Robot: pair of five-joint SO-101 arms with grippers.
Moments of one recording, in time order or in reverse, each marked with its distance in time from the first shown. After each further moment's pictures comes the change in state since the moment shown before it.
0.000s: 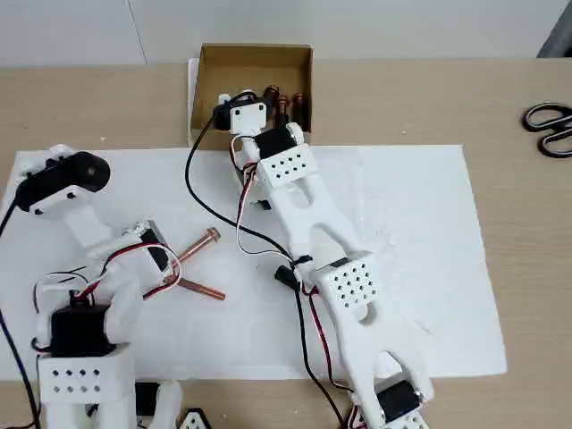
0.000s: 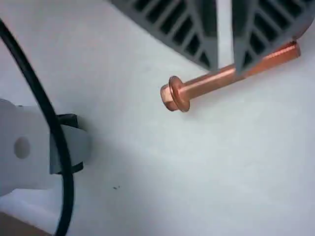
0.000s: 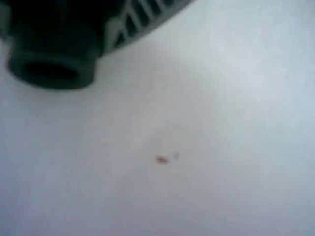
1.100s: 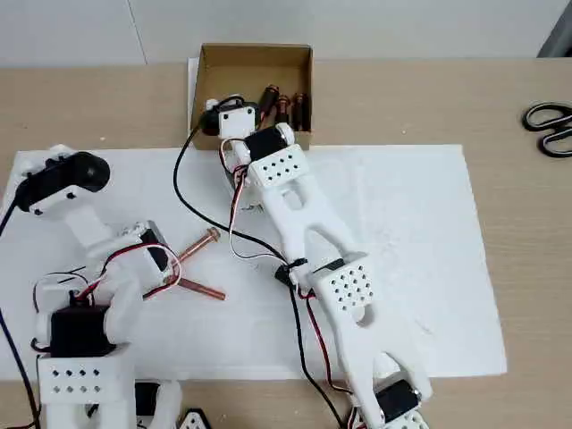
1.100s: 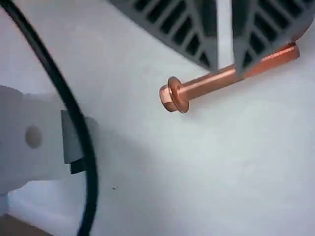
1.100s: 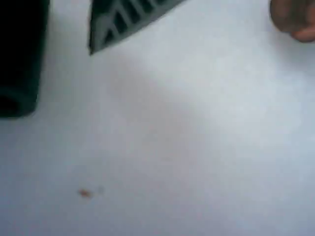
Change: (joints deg) left arm 0.0 0.0 0.0 0.0 0.0; right arm -1.6 -2.7 0.2 3.1 0.0
